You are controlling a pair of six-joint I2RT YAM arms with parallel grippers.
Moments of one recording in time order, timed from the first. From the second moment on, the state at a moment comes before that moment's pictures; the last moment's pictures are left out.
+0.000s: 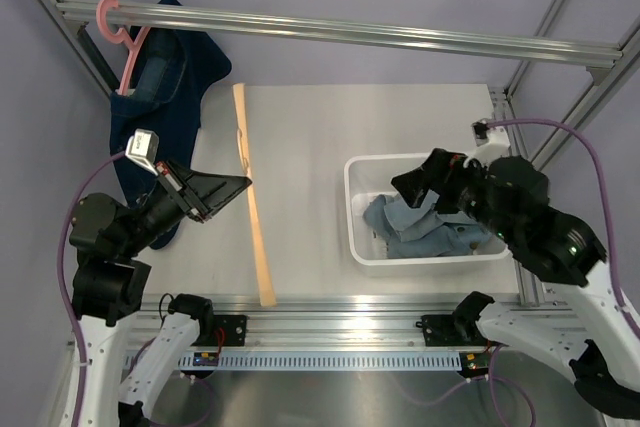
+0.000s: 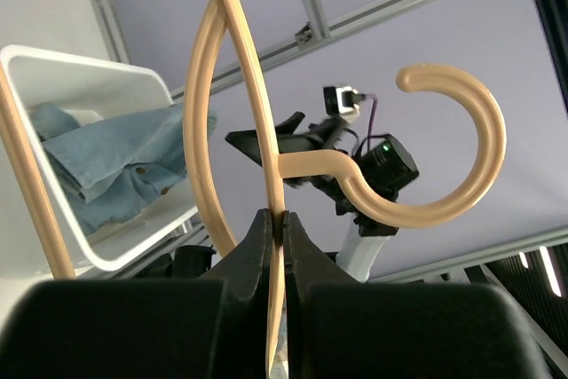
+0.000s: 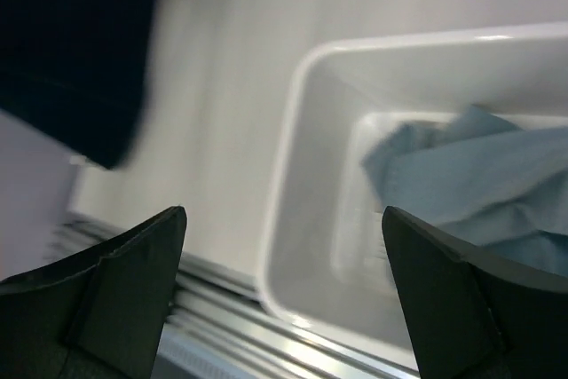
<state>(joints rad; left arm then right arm) -0.20 0.57 1.11 -0.42 0.66 -1.26 0.72 0.88 1.33 -0.91 0.25 0.61</state>
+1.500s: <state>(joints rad) -0.20 0.58 0.97 -0.10 0.70 -1.52 1.21 1.33 1.49 -0.14 -0.20 0.76</state>
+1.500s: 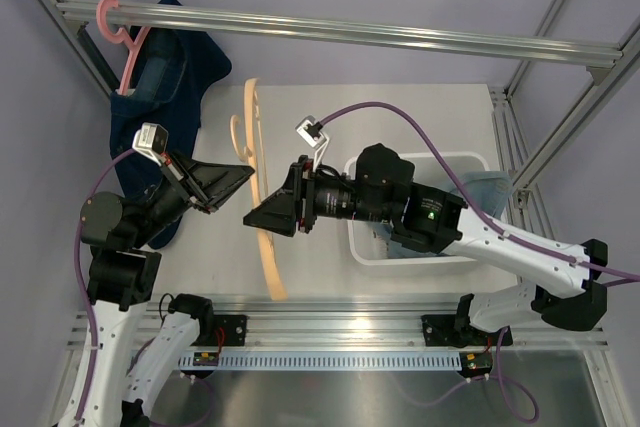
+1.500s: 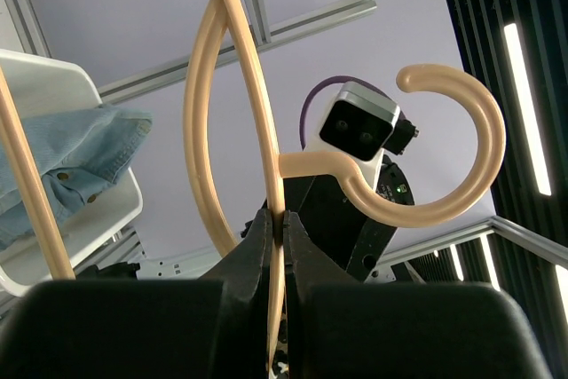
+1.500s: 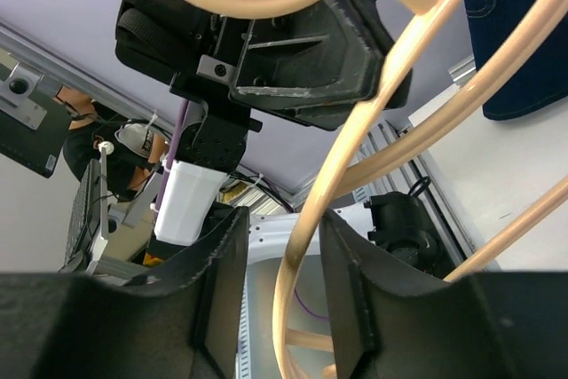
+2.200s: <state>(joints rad) -0.20 0.54 1.21 -0.63 0.46 -1.18 1.21 1.26 1.46 -0.13 -0.04 0.83</state>
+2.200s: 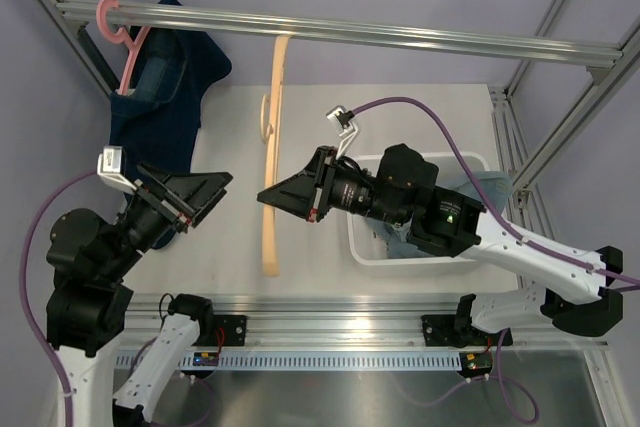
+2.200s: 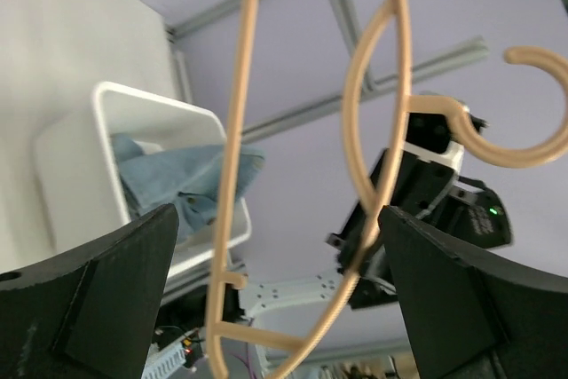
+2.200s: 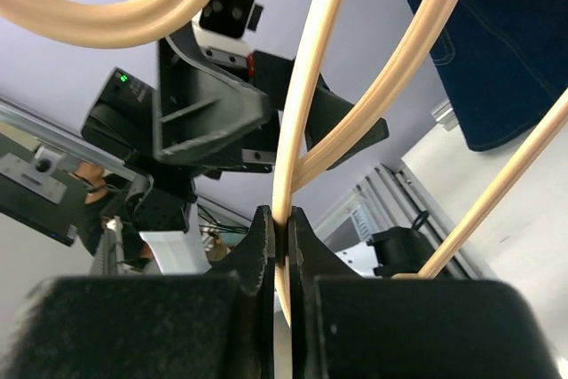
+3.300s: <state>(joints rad) -0.20 0.46 1.23 -0.86 0.10 -0.90 0.86 1.61 1.67 0.01 -0.13 1.19</state>
